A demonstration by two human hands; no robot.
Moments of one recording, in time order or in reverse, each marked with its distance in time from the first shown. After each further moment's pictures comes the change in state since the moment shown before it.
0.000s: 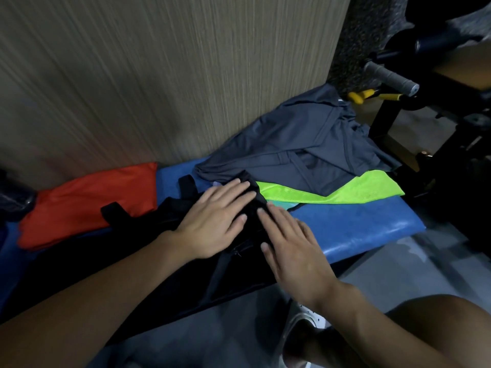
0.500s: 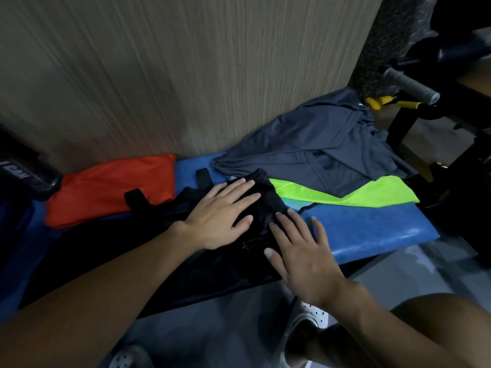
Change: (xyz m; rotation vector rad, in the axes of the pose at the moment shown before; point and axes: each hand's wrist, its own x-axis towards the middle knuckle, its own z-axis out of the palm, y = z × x) left_hand -0.017 -0.016 0.006 0.004 -0.082 -0.066; right_hand -0.003 -0.008 0.002 -0.251 -0.082 -0.070
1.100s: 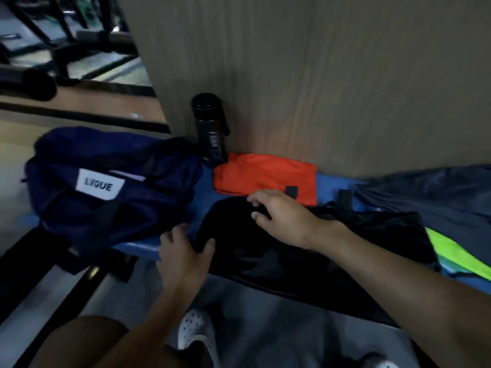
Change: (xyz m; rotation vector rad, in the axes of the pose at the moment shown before) left_hand -0.288 -0.055 -0.034 -0.458 0.544 -1.516; right_hand 0.154 -0.254 -0.037 0.460 -0.271 -0.575
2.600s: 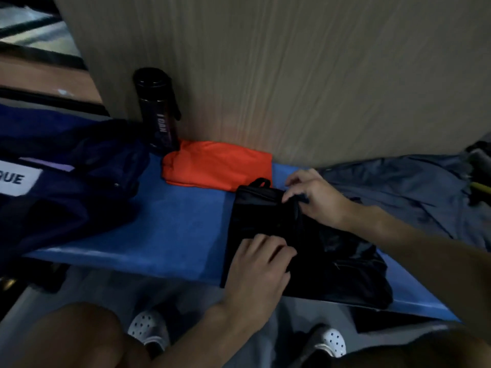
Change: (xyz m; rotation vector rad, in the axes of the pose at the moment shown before) left_hand -0.099 0.088 0.082 -0.095 -0.087 1.194; right_hand -0.068 0.116 -0.066 -0.165 0.041 0.037
